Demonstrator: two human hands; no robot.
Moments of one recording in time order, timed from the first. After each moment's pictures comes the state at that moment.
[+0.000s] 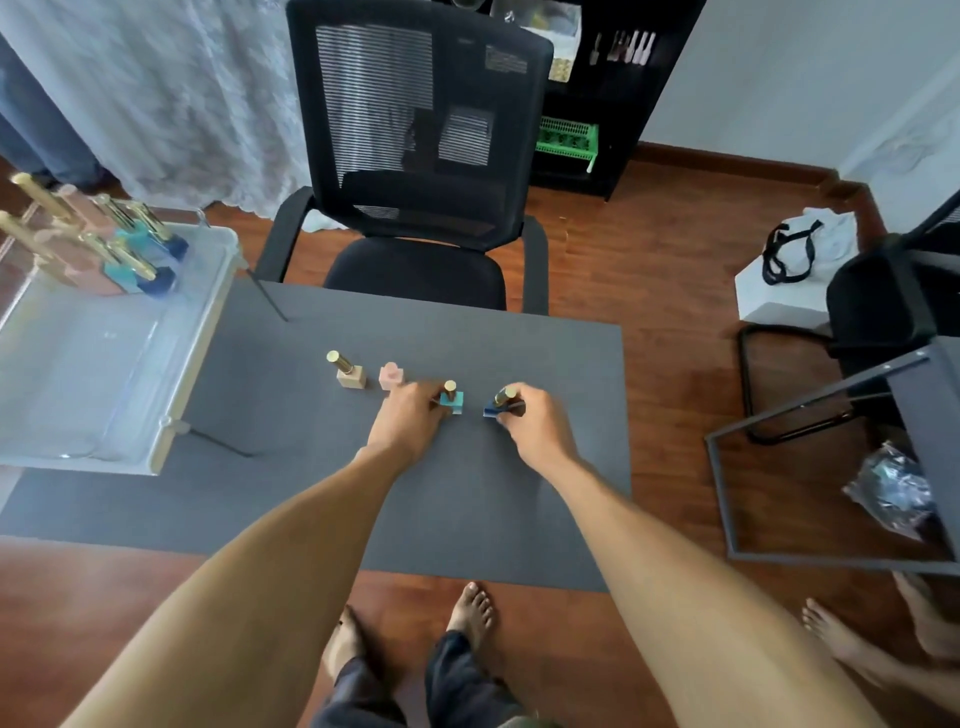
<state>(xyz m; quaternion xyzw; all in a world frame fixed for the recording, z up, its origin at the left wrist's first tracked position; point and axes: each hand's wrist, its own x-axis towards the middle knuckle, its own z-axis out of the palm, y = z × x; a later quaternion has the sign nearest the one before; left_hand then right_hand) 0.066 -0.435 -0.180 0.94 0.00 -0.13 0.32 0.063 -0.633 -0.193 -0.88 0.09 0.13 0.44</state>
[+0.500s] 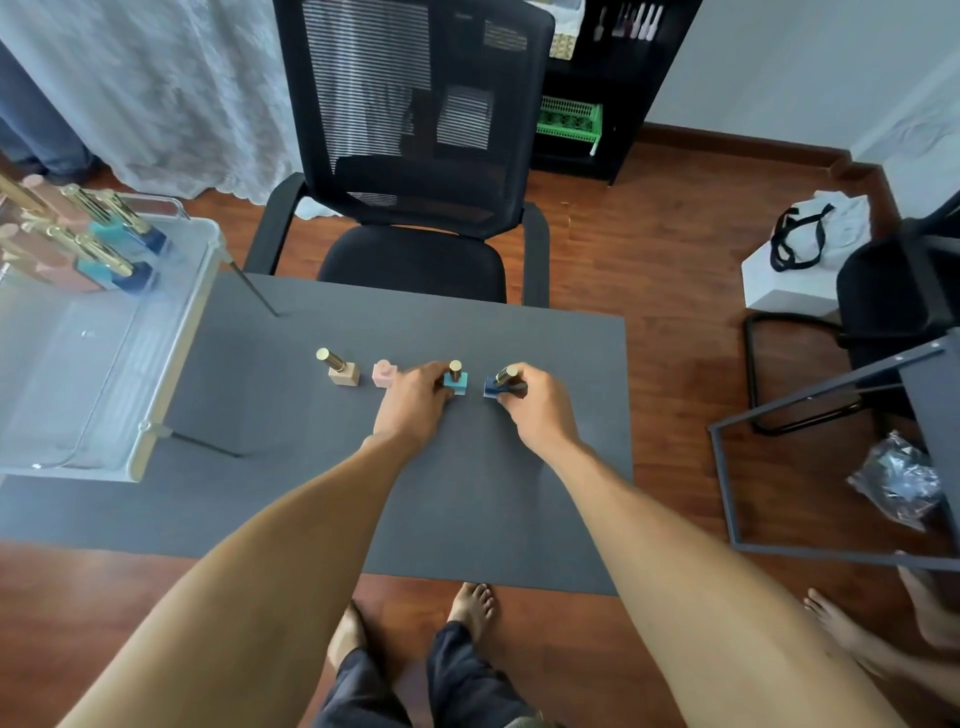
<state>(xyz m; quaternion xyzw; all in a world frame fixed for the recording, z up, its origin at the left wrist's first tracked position) 0.087 -0.447 -0.195 0.92 0.03 -0.12 0.38 0.087 -0.638 -0.203 -0.88 0.10 0.12 0.44</state>
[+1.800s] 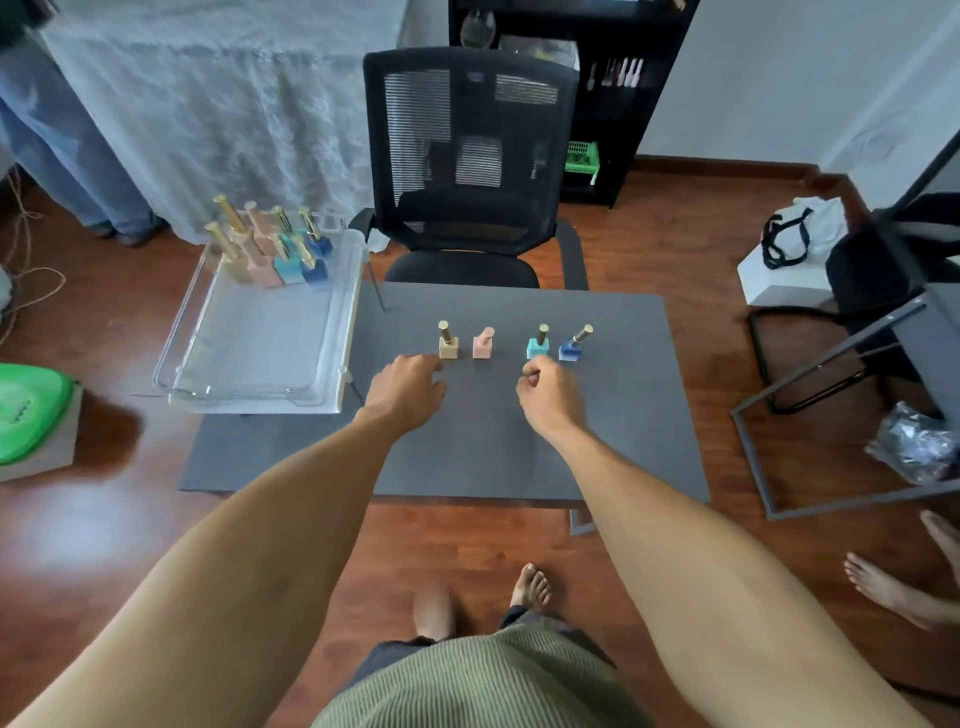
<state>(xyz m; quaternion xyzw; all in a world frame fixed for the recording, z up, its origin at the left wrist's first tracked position) 0.012 -0.288 -0.120 0.97 -0.03 -0.13 0.19 -0.008 -0.507 -0.142 -0.92 0.15 0.05 0.37</state>
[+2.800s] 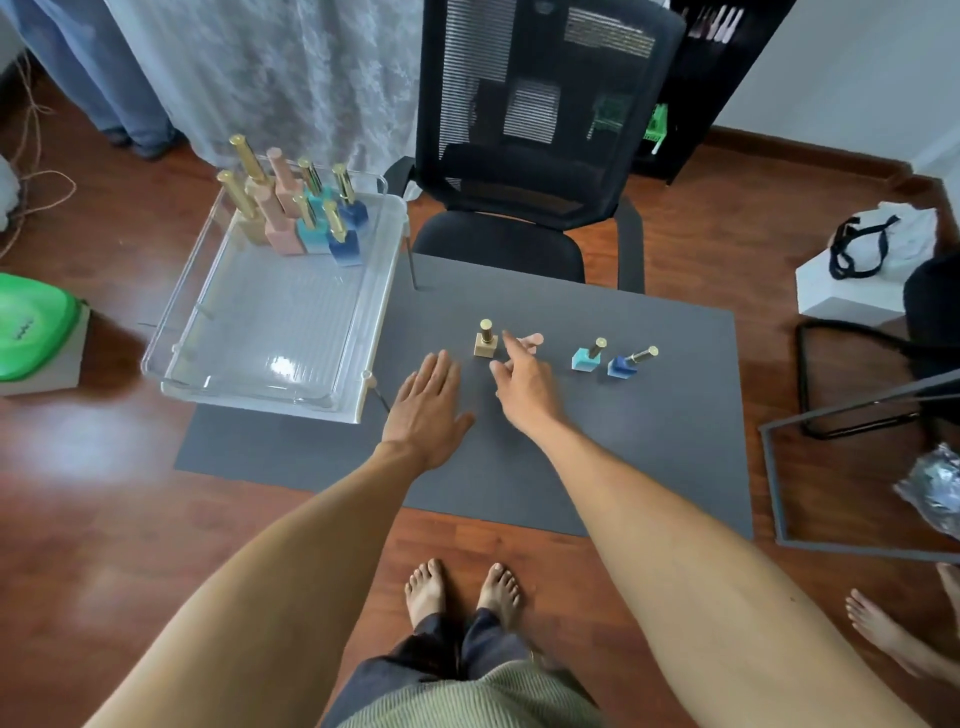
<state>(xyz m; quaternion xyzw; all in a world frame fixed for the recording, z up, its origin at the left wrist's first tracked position) 0.007 -0.270 -0.195 0.97 -0.07 -0.15 0.16 0.058 -0.437 -0.183 -0.93 0.02 0.13 0.35</state>
